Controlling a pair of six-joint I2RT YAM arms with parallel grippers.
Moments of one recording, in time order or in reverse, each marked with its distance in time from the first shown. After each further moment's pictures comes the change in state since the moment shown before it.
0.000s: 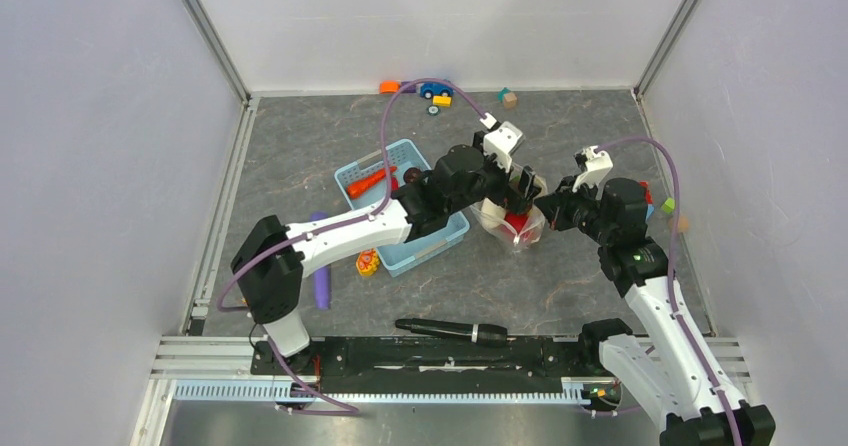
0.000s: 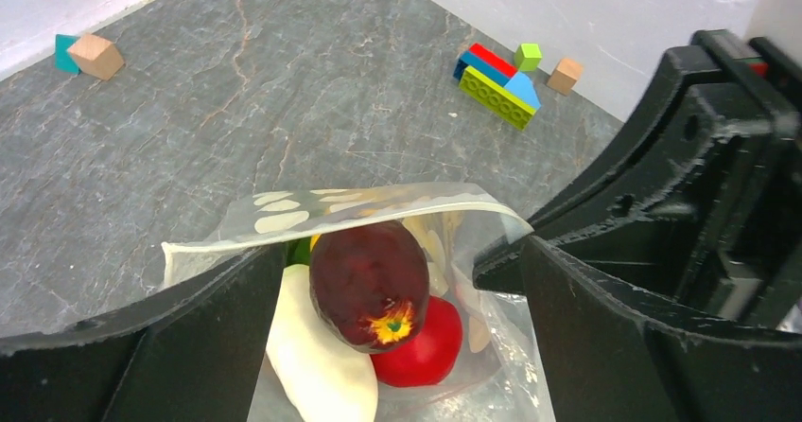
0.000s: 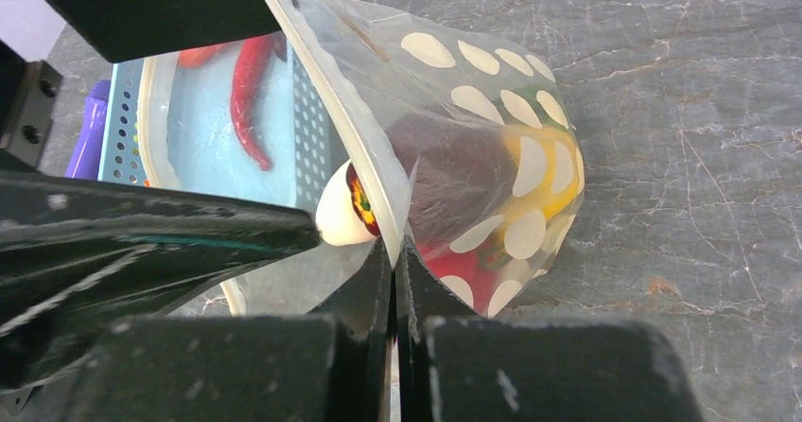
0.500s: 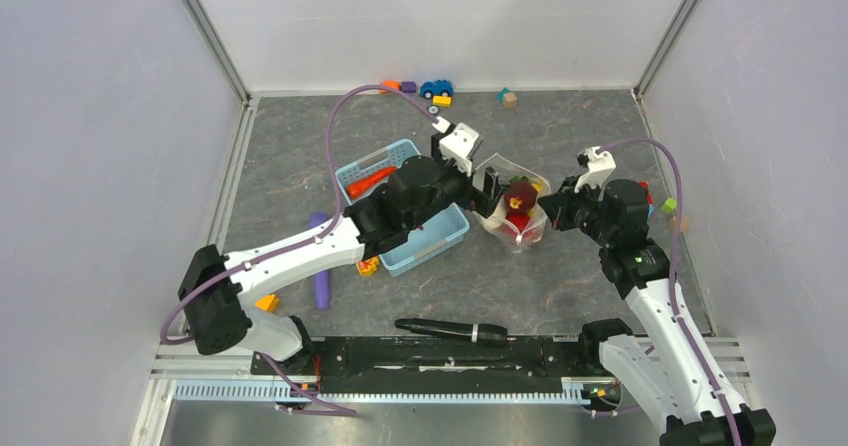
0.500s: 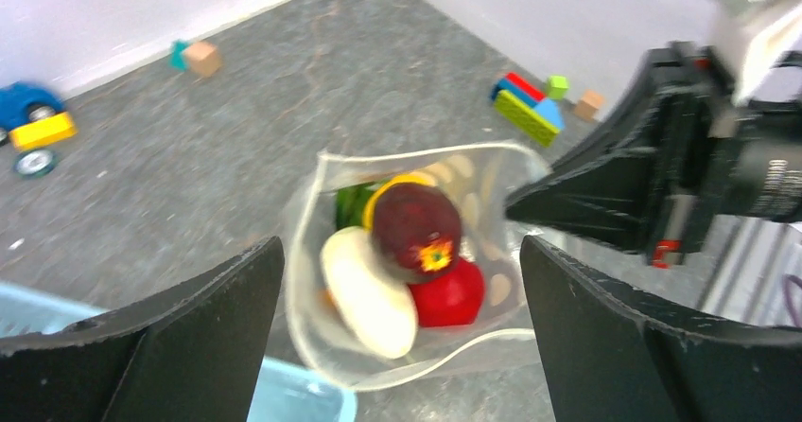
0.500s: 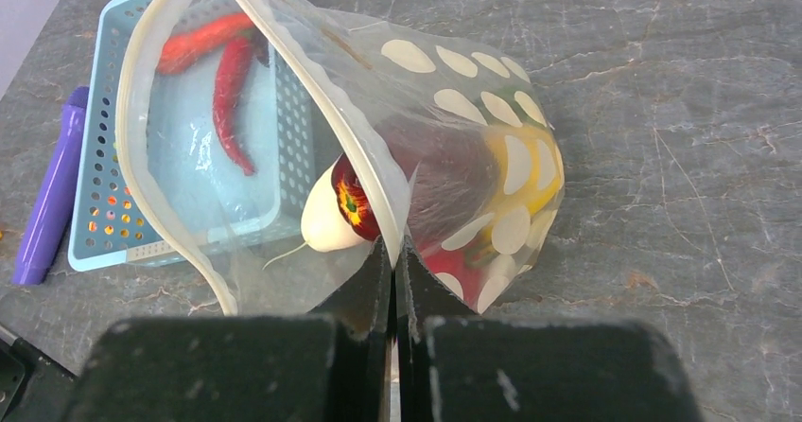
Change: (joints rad) left arm -0.001 -0.275 -0.169 -0.027 -0.072 -0.005; right arm 0.000 -0.014 0.000 -0.012 0.034 -0.011
